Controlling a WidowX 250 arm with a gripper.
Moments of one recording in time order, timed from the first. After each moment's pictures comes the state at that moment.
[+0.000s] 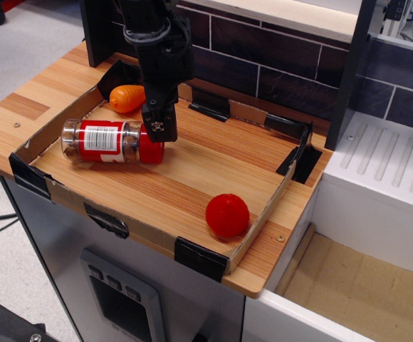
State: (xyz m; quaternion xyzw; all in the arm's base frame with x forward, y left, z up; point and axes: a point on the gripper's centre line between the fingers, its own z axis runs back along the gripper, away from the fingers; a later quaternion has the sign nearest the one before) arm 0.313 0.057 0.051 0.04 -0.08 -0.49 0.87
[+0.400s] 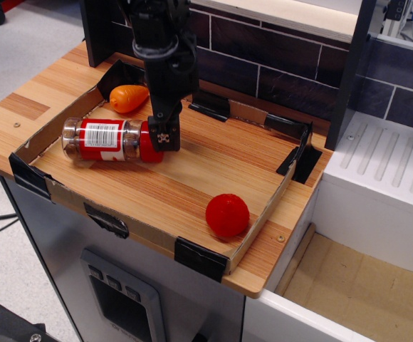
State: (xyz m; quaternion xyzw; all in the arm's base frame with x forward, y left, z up) arm 0.315 0.060 0.033 0.05 -0.06 -0.48 0.87
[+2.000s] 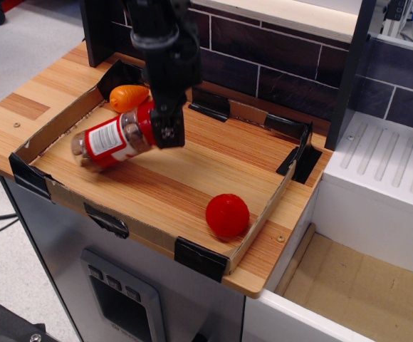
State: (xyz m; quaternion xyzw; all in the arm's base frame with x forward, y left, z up) arm 0.302 0.045 0.058 0.03 -0.07 -0.45 0.89
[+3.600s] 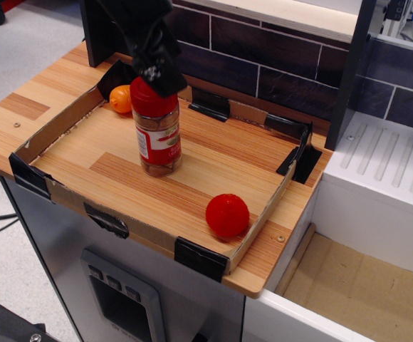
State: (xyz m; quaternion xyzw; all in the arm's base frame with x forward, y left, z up) arm 0.313 0.059 0.109 -0.08 -0.23 -0.42 0.87
